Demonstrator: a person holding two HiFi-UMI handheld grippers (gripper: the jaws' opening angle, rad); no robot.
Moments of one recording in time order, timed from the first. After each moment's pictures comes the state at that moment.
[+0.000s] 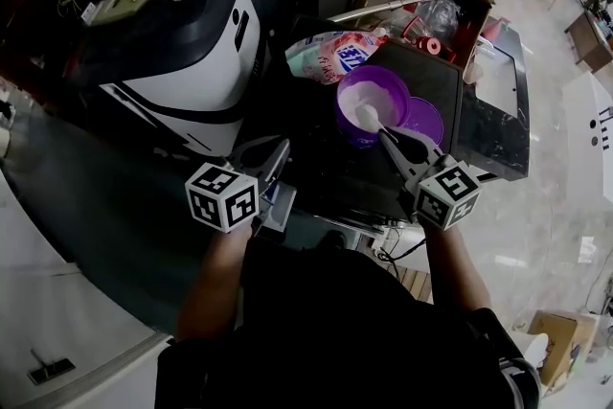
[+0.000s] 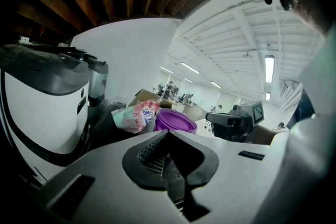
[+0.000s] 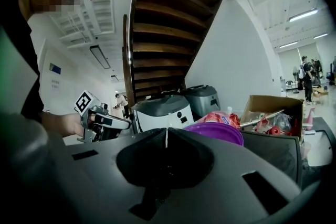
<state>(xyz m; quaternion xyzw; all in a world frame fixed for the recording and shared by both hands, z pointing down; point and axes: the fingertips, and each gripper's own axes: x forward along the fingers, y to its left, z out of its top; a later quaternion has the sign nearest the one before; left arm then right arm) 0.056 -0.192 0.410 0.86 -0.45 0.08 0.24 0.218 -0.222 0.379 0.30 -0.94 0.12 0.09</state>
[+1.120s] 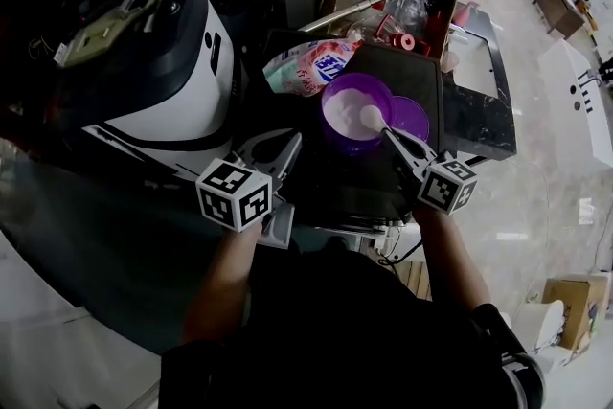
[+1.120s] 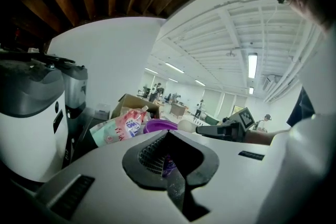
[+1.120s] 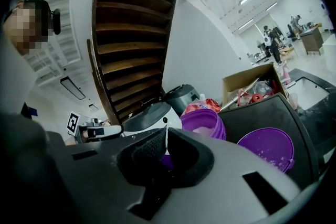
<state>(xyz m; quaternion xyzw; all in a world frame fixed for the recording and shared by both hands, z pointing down) 0.091 -0.234 0.384 0.90 -0.38 0.08 0.19 0.255 -0.250 0.404 0.38 -0.88 0.27 -0.01</state>
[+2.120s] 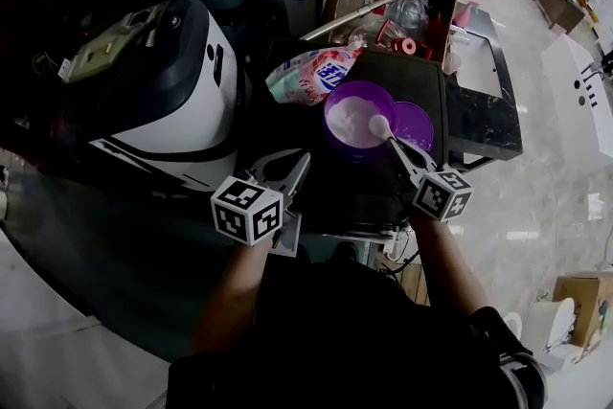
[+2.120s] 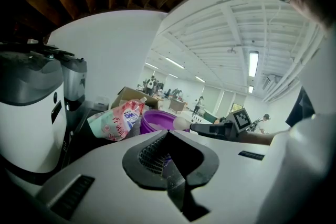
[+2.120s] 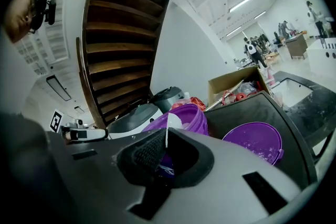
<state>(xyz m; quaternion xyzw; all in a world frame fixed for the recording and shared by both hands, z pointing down) 0.100 -0.225 0.406 0.90 -0.36 0.10 0.21 0.272 -0.258 0.434 0.45 -0.85 0.28 -0.02</state>
